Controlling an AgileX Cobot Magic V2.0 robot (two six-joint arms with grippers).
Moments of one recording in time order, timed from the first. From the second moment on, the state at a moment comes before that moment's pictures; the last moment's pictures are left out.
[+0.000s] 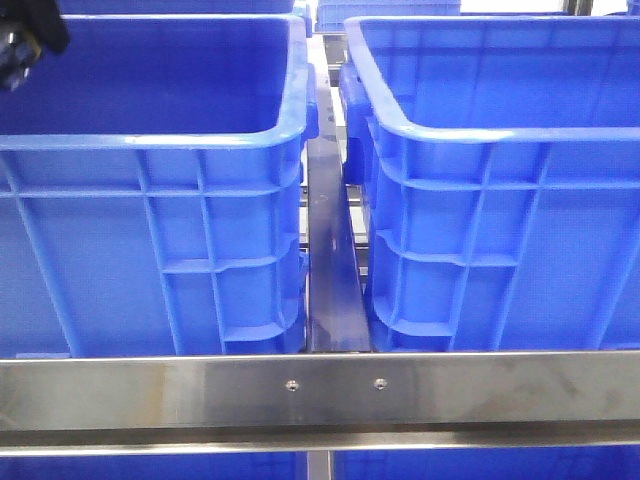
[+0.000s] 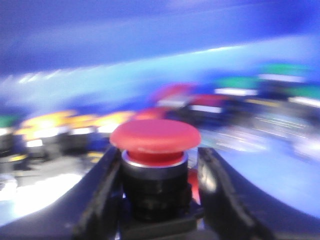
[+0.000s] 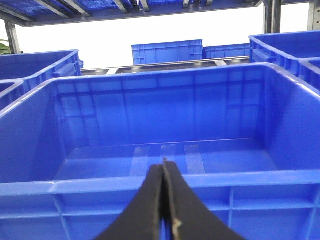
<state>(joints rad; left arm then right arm) -0.24 1.47 -1.35 -0.07 0.83 -0.01 0.03 -0.01 0.03 0.02 -0.08 0.11</state>
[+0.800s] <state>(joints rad) -0.79 1.22 -1.28 -0.18 0.79 0.00 0.03 -0.01 0.03 0.02 -0.15 0.11</state>
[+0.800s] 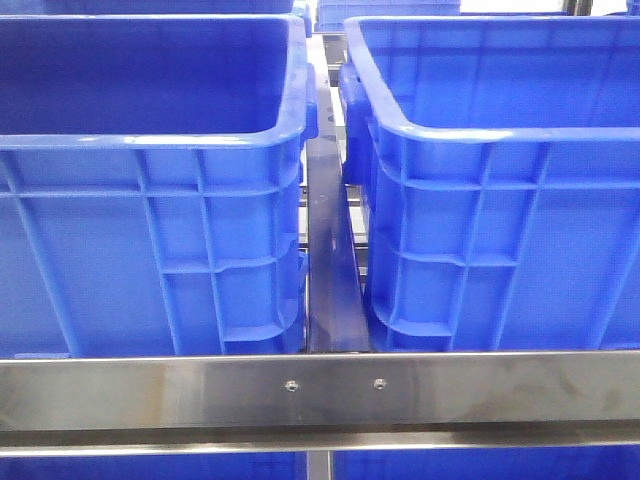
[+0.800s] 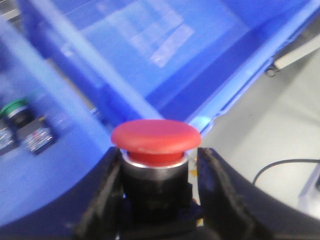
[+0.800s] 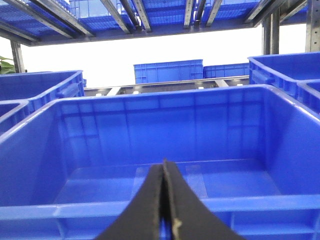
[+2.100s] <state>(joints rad) -0.80 1.22 -1.28 -0.20 0.74 0.00 0.34 0.27 -0.36 0.46 0.34 0.16</state>
